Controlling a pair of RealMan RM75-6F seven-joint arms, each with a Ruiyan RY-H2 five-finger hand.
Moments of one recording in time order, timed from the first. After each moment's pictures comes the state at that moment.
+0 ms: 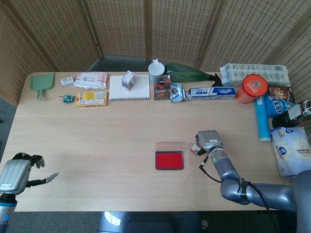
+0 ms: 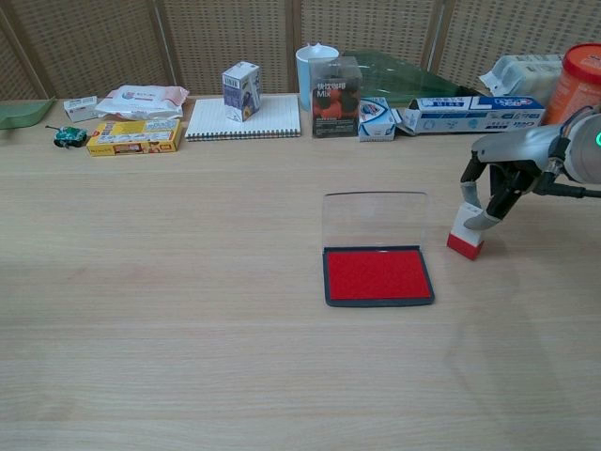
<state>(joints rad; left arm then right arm) -0.09 -1.15 0.00 -1.70 1.51 1.44 0.16 1.03 -1.38 0.02 -1.64 -0.31 0.88 -0.60</state>
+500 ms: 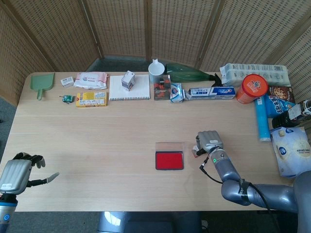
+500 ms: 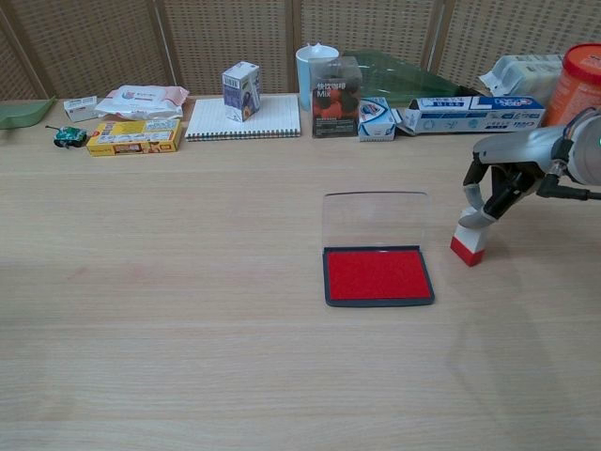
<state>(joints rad) -0.09 -1.15 0.00 -1.69 1.51 1.44 0.15 1.02 -1.38 0.02 -1.64 -0.32 0.89 -0.61</state>
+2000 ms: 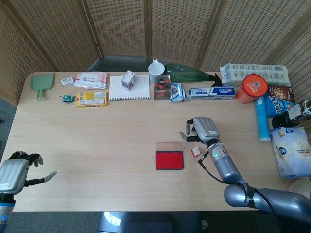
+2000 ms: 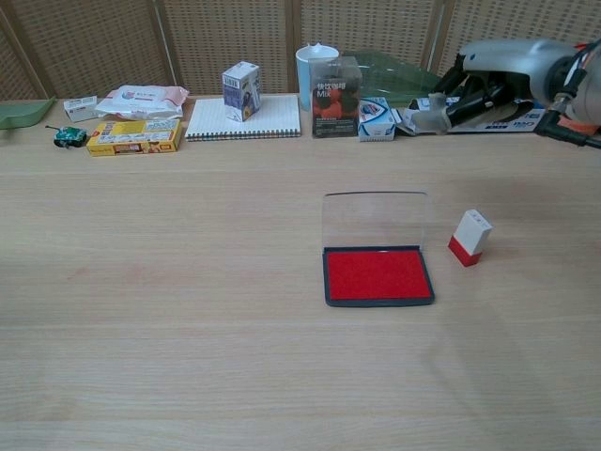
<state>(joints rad) -0.09 -1.14 0.00 -1.71 1.50 1.45 0.16 0.86 -1.37 0.19 -1.69 -0.73 1.01 -0.22</state>
